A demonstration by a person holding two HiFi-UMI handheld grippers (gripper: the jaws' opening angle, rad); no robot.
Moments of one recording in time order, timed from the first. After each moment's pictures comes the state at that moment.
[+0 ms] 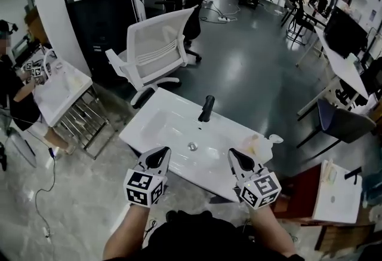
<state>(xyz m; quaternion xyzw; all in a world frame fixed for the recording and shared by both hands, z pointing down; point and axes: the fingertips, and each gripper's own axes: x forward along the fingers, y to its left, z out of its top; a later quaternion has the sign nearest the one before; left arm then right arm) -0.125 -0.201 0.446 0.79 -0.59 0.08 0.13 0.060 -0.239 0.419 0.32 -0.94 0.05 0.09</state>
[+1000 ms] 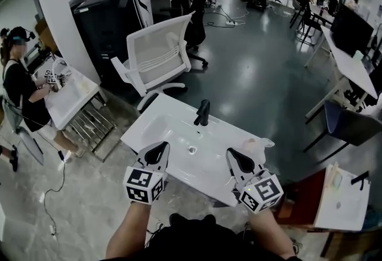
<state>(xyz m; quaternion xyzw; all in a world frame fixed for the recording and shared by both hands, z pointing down) -0.078 -0.220 0.404 0.76 -0.64 0.09 0.08 0.105 -0.243 0.382 0.27 -0.96 0.04 0.02</state>
